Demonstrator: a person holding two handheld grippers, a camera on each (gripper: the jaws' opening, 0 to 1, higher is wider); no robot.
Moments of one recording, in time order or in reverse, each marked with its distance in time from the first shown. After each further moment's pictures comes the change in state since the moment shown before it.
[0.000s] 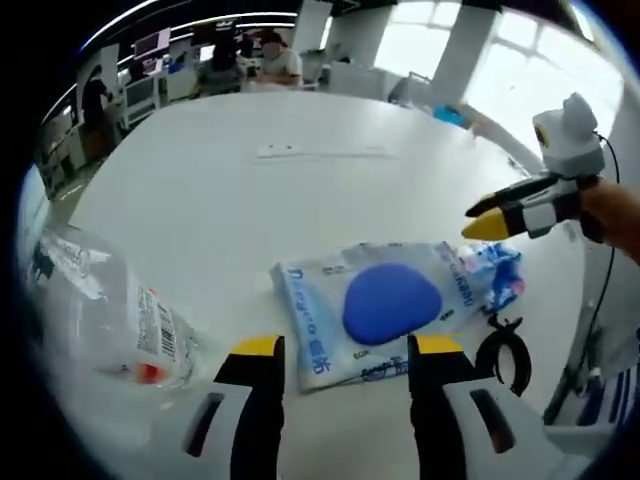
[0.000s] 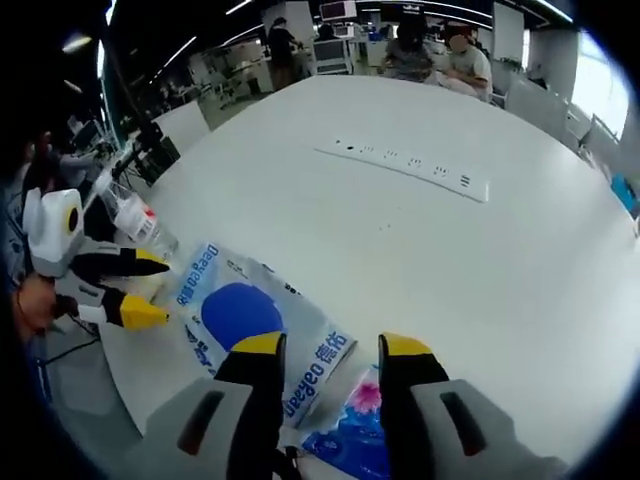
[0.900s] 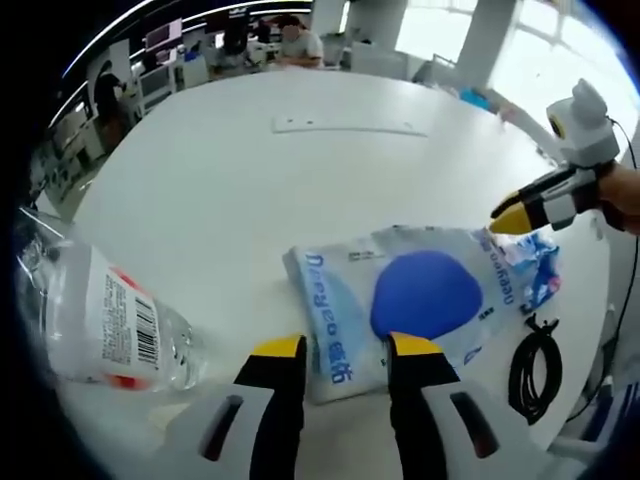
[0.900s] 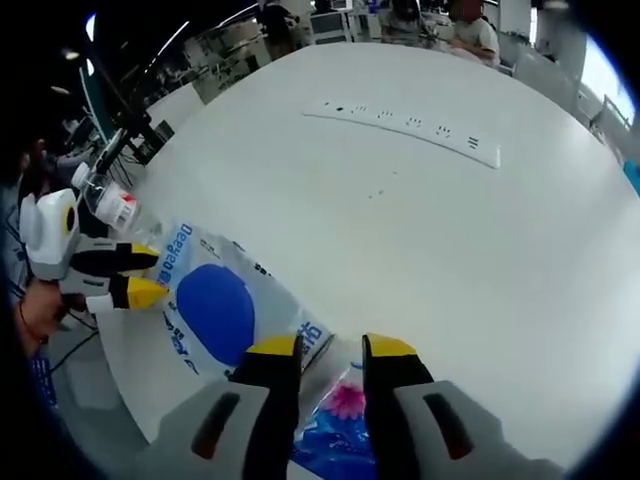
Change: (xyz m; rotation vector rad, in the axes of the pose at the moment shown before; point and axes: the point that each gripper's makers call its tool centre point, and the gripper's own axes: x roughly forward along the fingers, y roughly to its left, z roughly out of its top) left arm 0.030 0.020 -0.014 -0.016 0.086 0.137; right arm 0.028 -0.023 -0.018 0.026 0.127 0.036
